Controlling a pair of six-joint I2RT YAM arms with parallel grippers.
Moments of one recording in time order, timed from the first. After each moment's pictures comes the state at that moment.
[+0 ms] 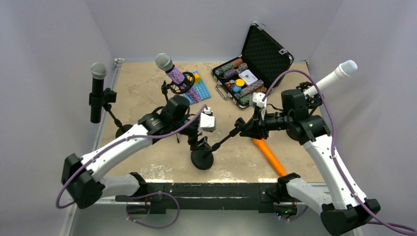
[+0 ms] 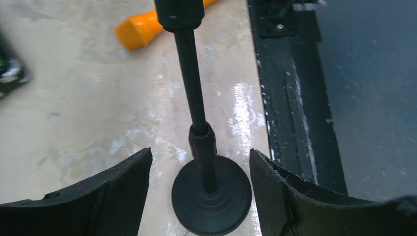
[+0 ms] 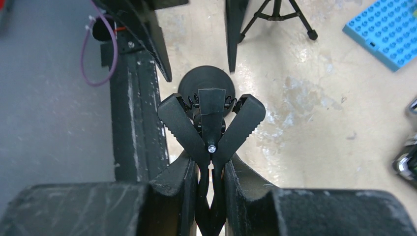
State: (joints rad) left arm -0.75 1.28 1.05 -0.50 0.78 0.50; right arm 0.32 0.97 1.11 -0.88 -0.95 -0.48
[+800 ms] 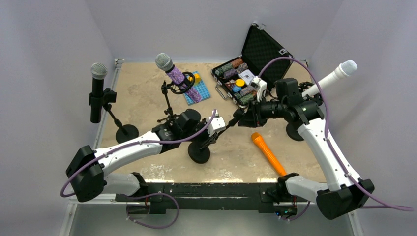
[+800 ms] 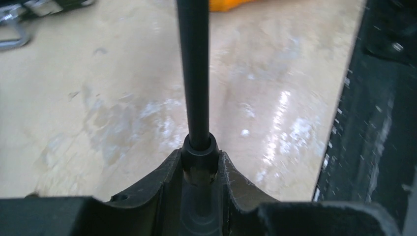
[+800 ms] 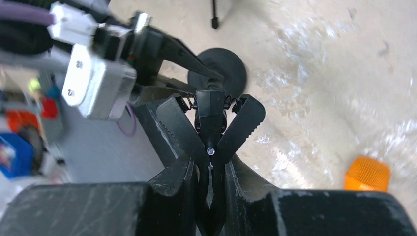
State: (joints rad) left arm -0.89 1.28 0.86 -0.20 0.32 0.24; right arm 0.33 1.12 1.23 -0.91 -0.76 -0.02
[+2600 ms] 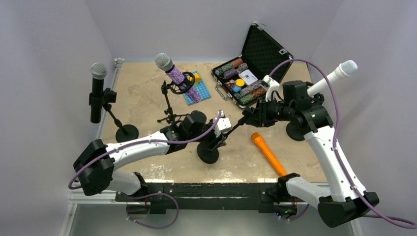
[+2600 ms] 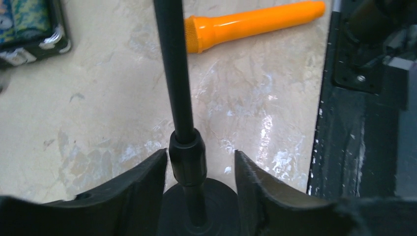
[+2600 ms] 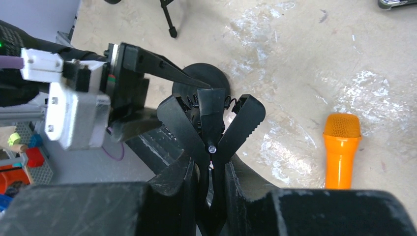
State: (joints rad) left arm -0.93 1.36 0.87 -0.02 0.36 0.15; right arm 0.30 1.06 1.25 -0.96 -0.52 0.18
